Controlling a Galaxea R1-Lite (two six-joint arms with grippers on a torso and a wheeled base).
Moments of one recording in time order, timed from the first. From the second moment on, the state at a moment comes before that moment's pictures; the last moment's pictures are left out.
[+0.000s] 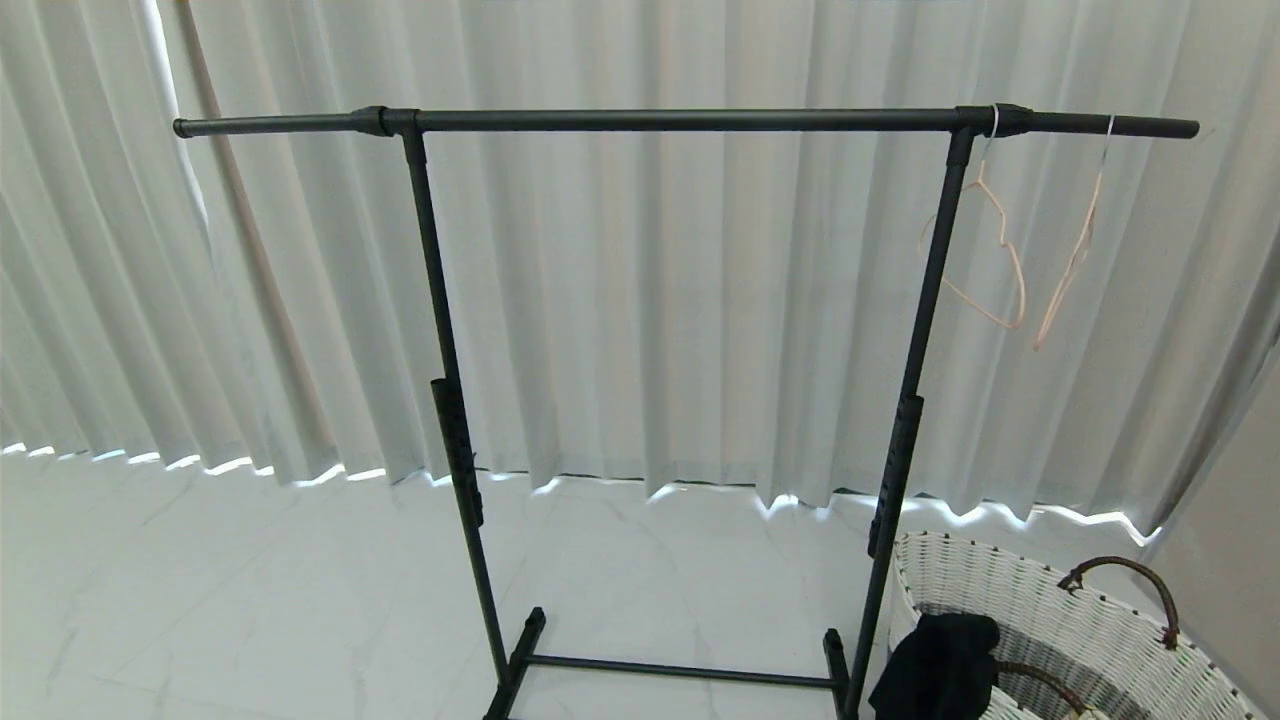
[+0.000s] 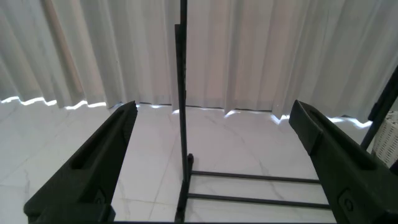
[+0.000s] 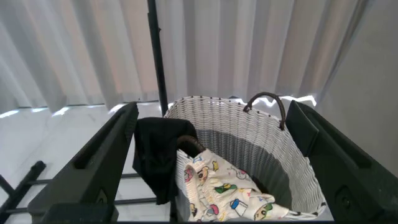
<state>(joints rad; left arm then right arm) -0.01 0.00 0.00 0.01 -0.05 0.03 0.01 0.00 0.00 0.01 -0.07 0.07</state>
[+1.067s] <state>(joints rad) -0.01 0.00 0.00 0.01 -0.05 0.03 0.09 0.62 -0.36 0.20 -0.03 -0.14</state>
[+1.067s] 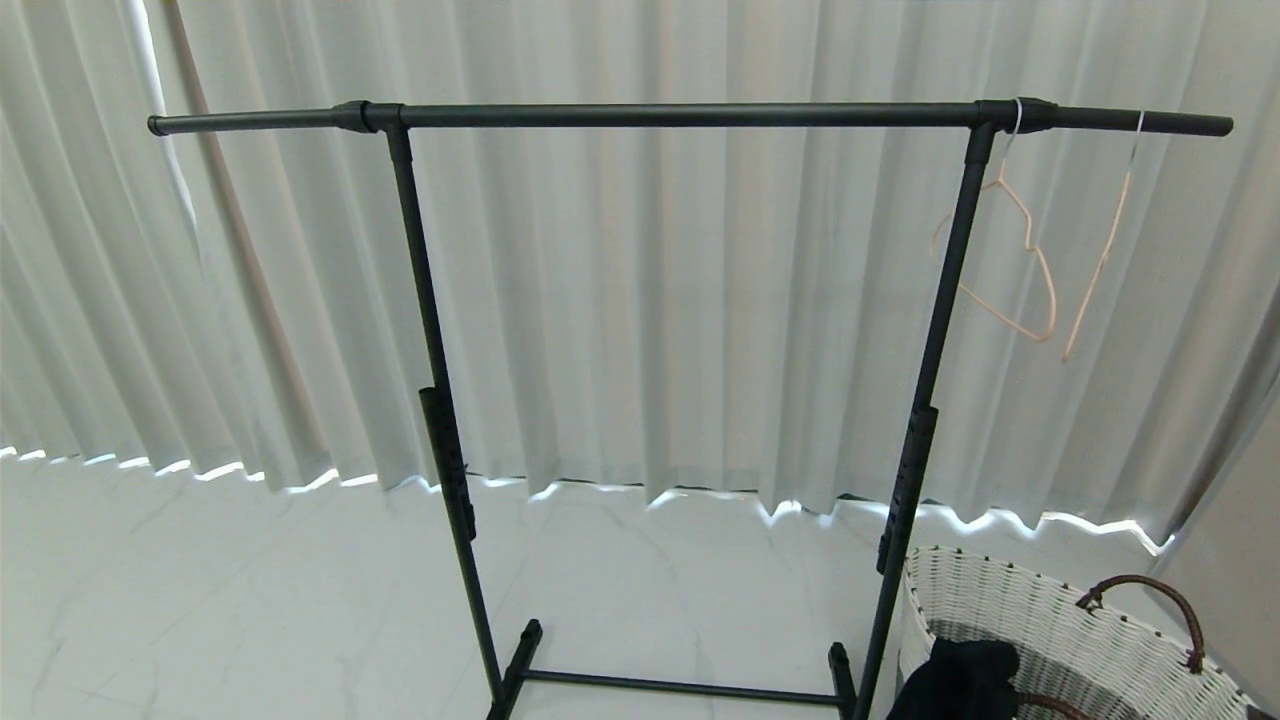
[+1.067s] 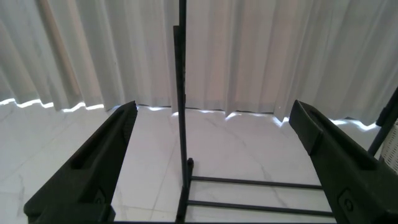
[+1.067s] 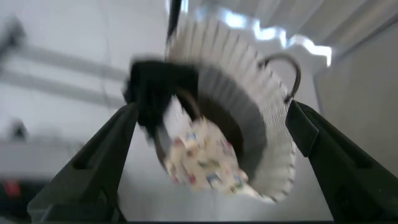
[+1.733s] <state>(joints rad) -0.01 0.00 0.00 0.01 -0.05 0.03 0.07 1.42 -0.35 -0.04 -0.17 -0.51</state>
